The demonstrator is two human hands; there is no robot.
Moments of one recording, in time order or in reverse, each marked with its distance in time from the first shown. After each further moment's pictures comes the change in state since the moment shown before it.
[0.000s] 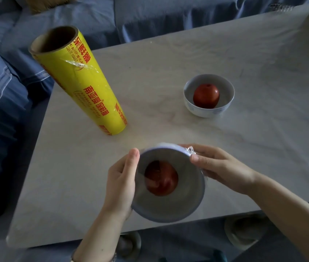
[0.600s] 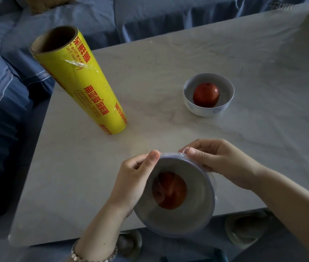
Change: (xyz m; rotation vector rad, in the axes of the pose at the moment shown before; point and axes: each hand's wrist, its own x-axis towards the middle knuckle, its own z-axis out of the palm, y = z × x) left_hand 0.002 0.008 0.005 0.177 -0.284 0.003; right_hand -0.002 -0.018 0.006 -0.152 0.170 0.024
